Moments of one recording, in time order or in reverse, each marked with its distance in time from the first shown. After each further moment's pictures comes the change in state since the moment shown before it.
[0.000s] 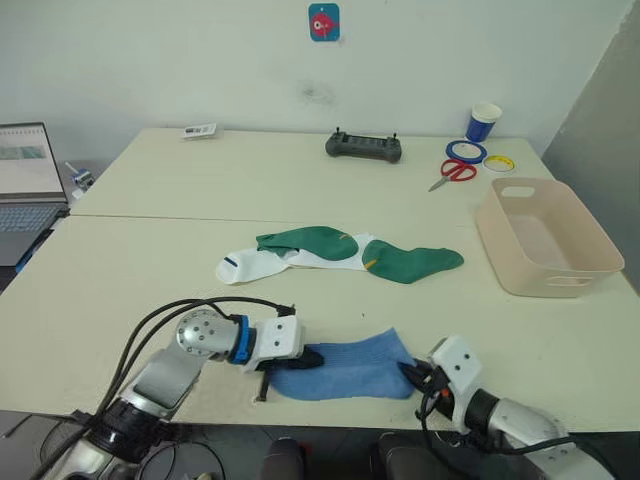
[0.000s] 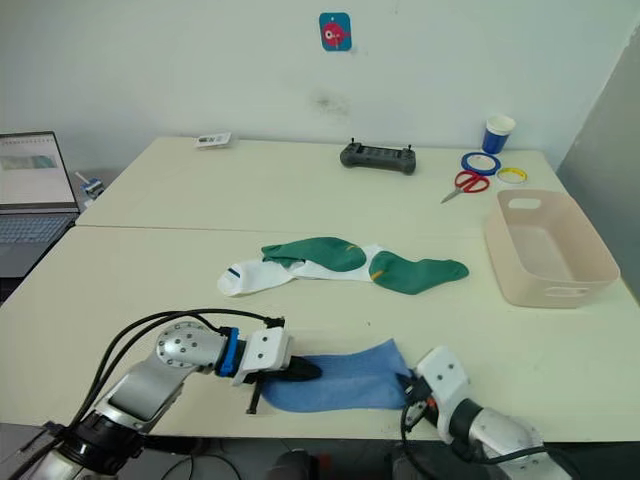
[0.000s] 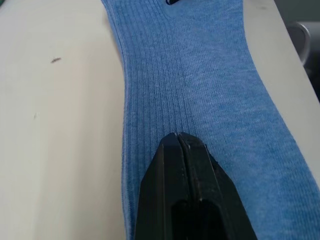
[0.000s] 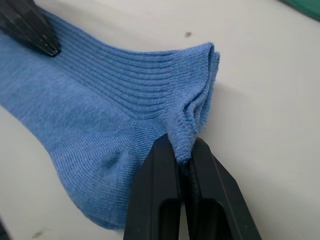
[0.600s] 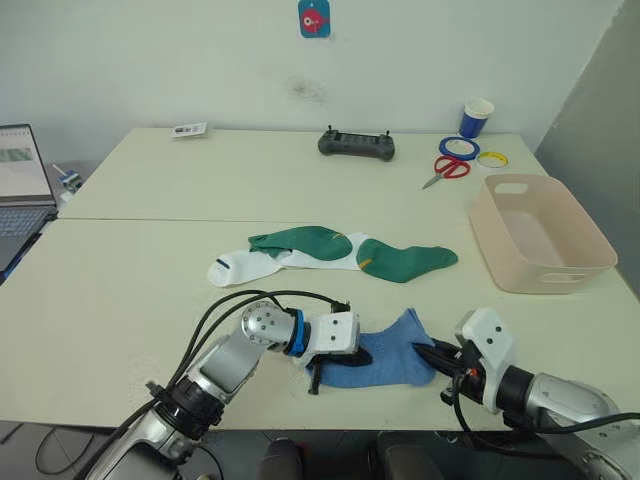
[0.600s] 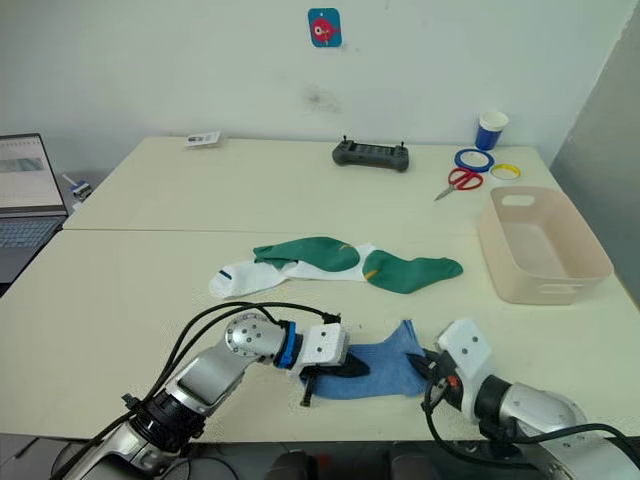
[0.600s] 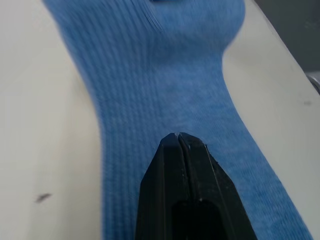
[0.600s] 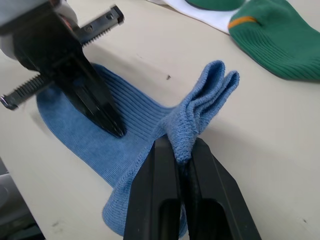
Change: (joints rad) left arm -0.137 -0.158 -0.183 0.064 0.091 0.025 0.028; right arm -0.152 -0.077 -0.174 -0.219 0.303 0.335 0.024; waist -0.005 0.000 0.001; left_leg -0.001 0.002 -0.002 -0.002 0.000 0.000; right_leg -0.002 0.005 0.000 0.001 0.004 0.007
